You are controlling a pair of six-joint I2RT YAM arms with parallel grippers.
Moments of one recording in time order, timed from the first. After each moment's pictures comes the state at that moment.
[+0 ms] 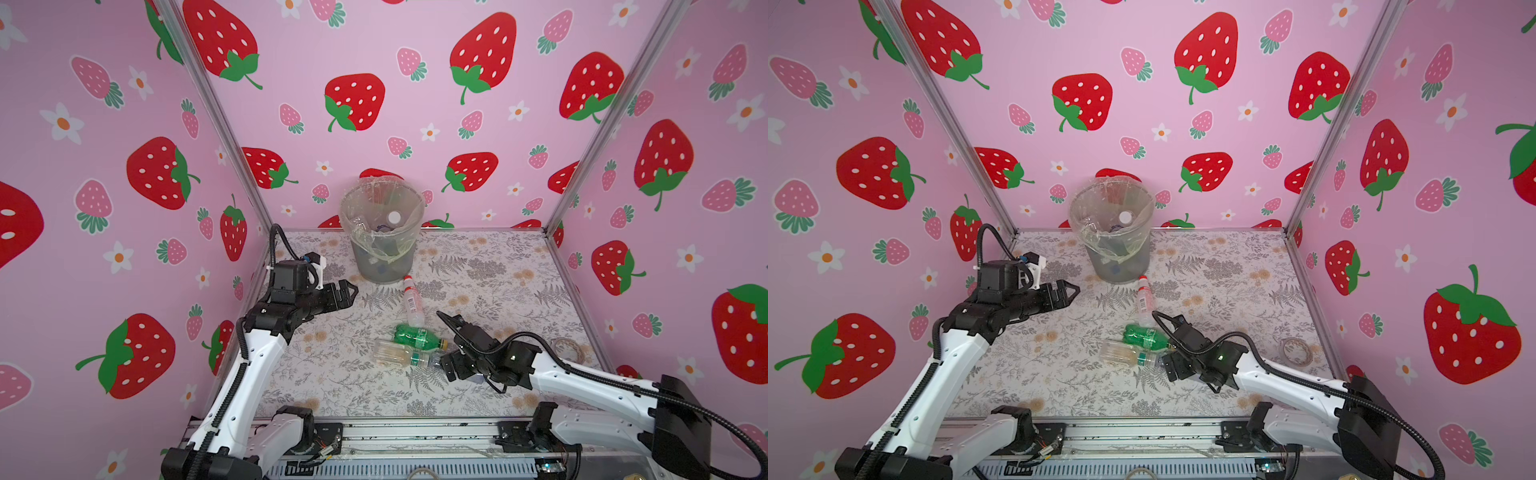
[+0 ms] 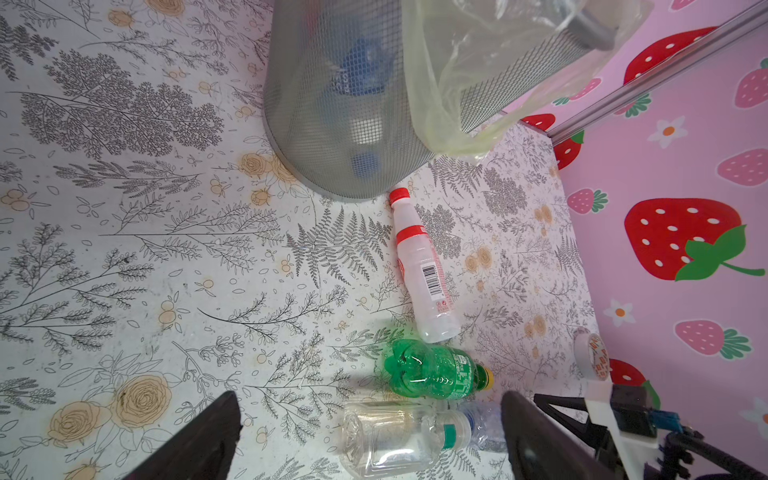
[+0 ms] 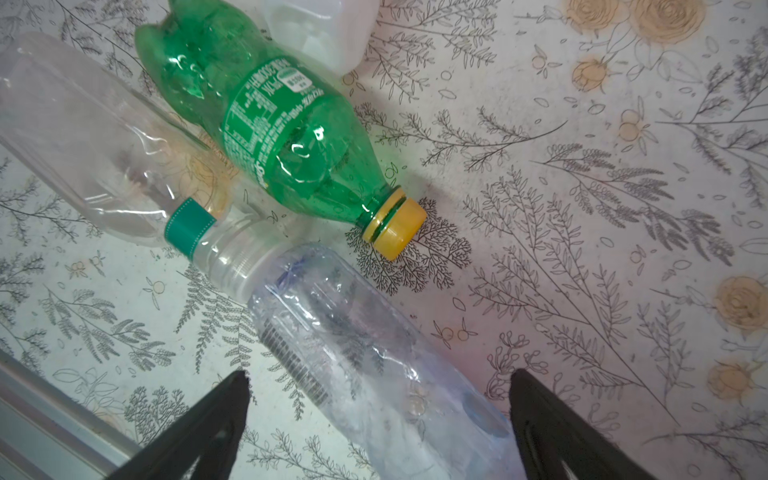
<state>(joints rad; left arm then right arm) -0.11 1.05 1.02 -0.71 0.37 -0.35 1.07 1.12 0.63 -0.55 0.17 0.48</state>
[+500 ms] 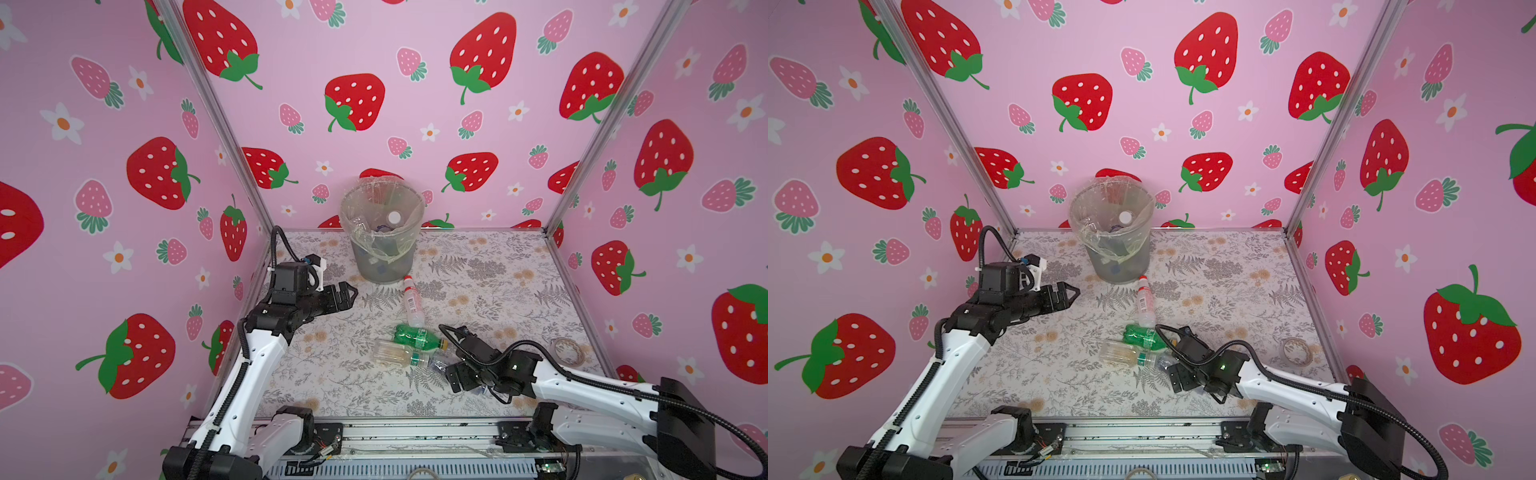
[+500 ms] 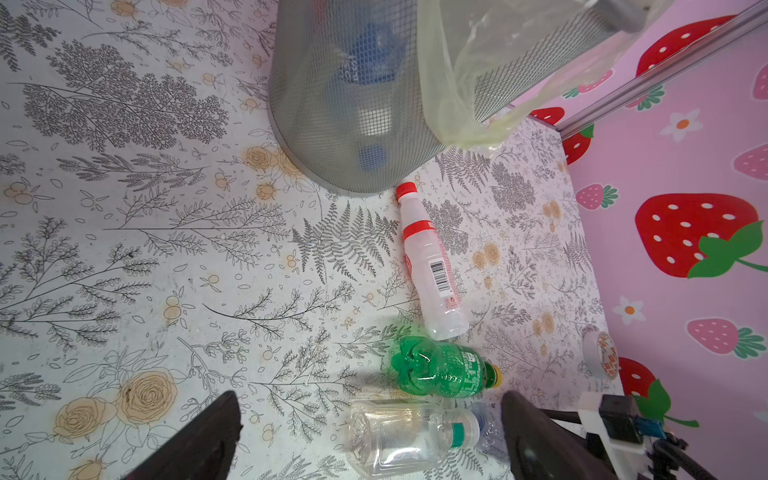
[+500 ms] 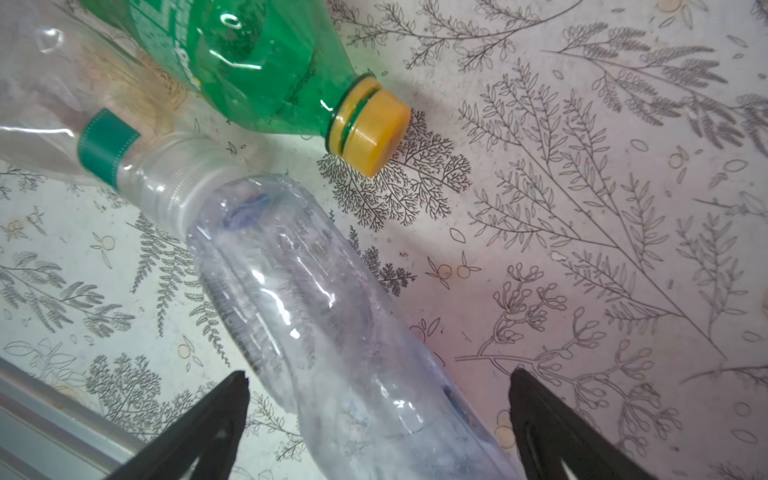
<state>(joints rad) -0.10 1.05 1.00 -0.70 0.37 -0.34 1.12 1.08 0.55 -0.58 0.17 0.59</state>
